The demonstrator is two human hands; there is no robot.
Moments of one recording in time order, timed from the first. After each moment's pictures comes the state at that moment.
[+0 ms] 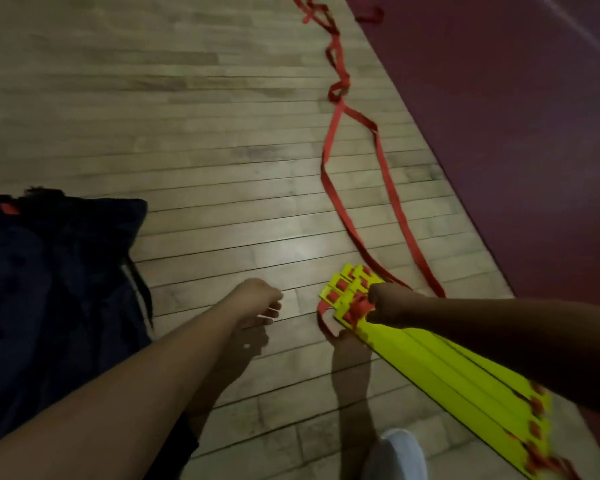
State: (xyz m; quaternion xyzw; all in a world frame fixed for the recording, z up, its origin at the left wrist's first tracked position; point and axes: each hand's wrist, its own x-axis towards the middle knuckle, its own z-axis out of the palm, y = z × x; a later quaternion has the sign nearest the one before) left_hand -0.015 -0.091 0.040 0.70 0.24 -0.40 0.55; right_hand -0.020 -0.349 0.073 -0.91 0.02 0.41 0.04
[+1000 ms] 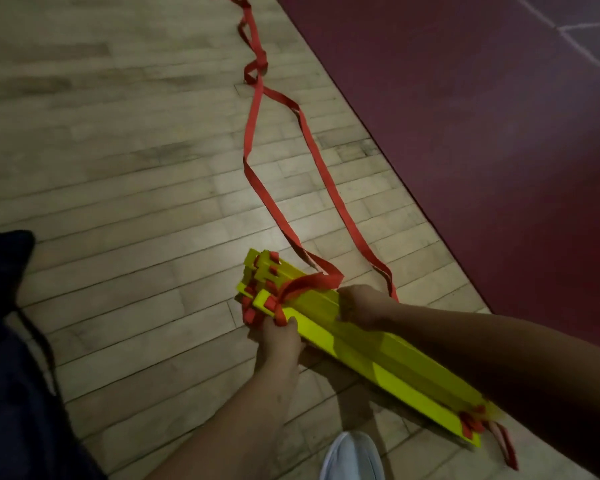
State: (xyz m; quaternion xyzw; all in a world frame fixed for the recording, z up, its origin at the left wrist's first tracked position) left_hand -0.069 -0.277 -0.050 0.58 0.39 -0.26 0.67; right_hand -0.038 -0.441 0.045 -0.89 0.10 0.39 0.20
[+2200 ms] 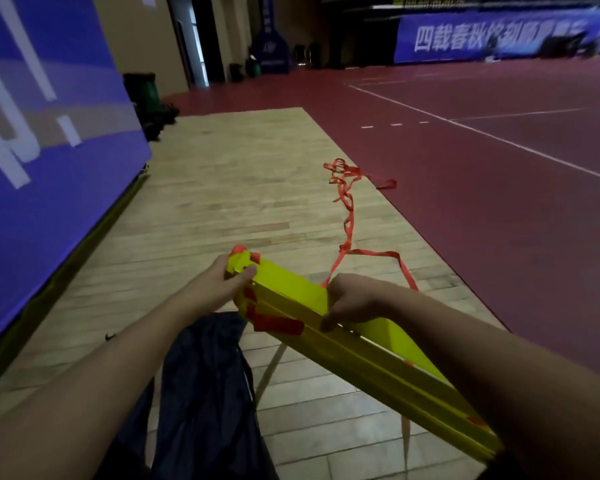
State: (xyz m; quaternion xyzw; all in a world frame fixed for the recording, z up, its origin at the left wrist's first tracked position) left_hand -0.112 0.067 0.371 0.88 0.05 -0.07 0.47; right_hand -0.107 -0.191 0.382 -0.94 -0.16 0.22 0.18
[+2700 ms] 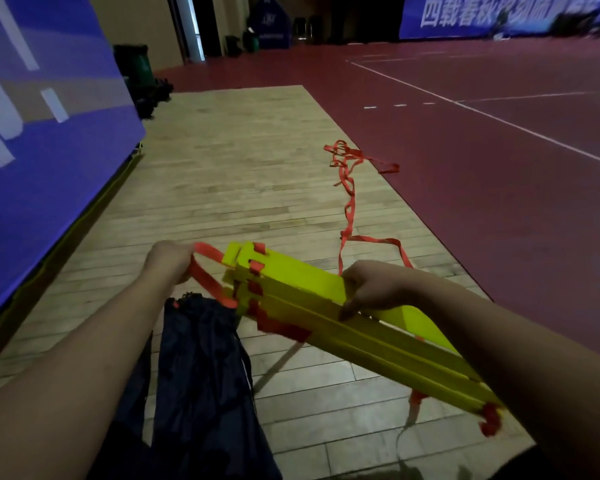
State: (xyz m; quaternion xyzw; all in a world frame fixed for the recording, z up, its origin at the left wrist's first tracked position) left_hand -0.056 0.120 0.353 0.81 0.31 0.04 0.50; right_hand -0.089 -0.211 0.383 -0.93 -0.18 0.25 0.20
